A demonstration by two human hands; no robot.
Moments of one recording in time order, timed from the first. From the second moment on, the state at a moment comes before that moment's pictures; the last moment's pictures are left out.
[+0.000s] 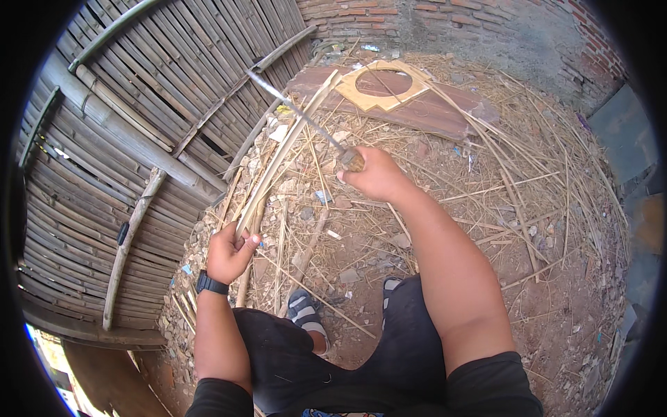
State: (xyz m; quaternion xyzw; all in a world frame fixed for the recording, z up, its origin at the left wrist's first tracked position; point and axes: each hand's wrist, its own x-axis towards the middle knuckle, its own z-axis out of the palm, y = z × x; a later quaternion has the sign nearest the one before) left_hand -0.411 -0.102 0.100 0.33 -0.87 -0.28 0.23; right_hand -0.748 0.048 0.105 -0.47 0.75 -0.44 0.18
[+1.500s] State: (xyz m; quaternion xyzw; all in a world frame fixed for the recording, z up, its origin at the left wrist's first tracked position) left_hand -0.412 -0.105 0.099 0.33 -0.89 -0.26 0.19; right_hand -0.751 0.049 0.106 -0.41 0.85 -0.32 -0.03
